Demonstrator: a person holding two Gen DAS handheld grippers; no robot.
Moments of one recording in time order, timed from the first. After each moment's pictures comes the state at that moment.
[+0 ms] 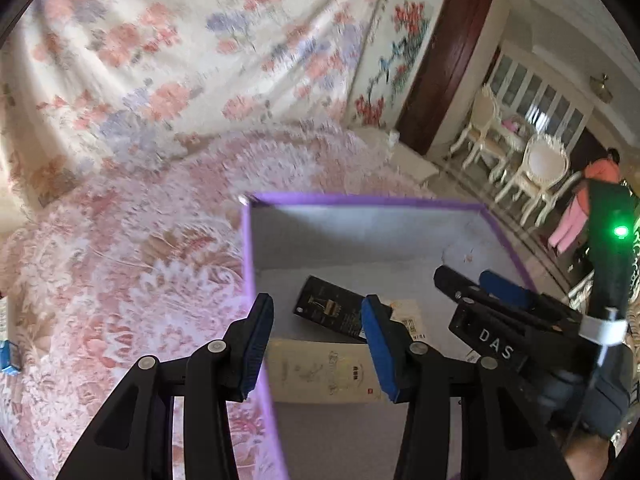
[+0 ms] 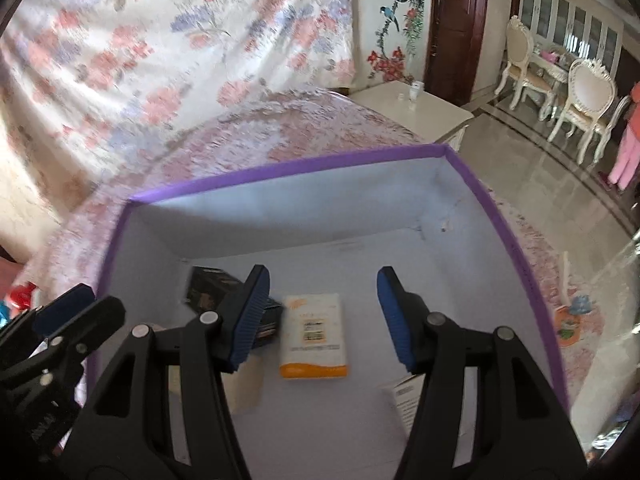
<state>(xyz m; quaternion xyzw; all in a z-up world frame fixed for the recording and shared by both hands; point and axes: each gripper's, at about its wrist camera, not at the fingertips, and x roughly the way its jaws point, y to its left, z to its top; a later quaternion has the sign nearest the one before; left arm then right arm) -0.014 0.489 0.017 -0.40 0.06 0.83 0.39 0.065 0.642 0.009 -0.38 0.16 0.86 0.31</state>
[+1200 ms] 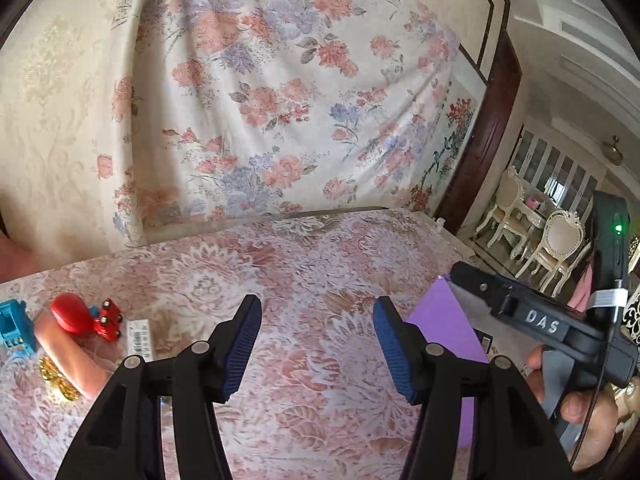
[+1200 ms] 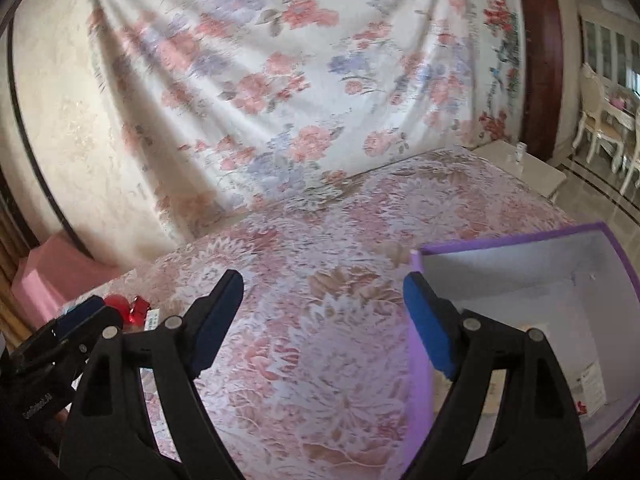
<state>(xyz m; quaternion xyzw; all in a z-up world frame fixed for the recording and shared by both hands) -0.108 0.255 0.048 -0.32 -0.02 0.88 0.35 -0.040 0.457 0.055 -0.30 0.13 0.93 0.16</state>
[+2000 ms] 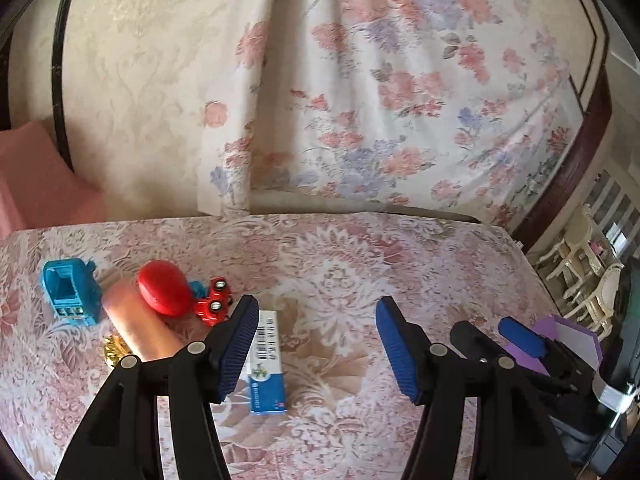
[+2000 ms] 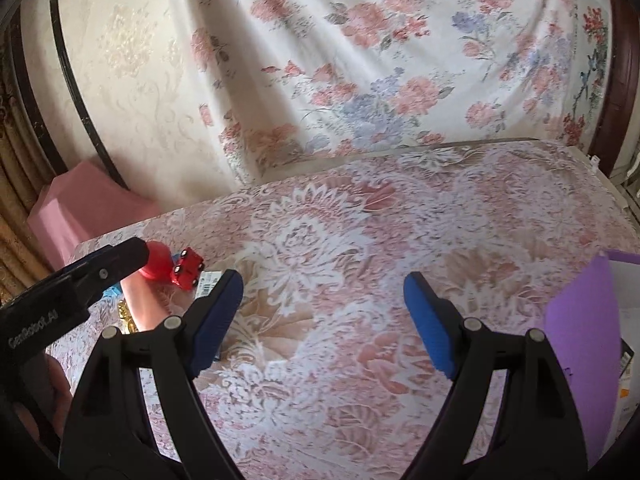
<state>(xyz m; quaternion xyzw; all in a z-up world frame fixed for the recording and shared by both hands) -0.201 0.166 0.007 -0.39 -0.07 0.90 0.19 -0.142 0.356 -0.001 -0.38 0.09 0.92 0.06</state>
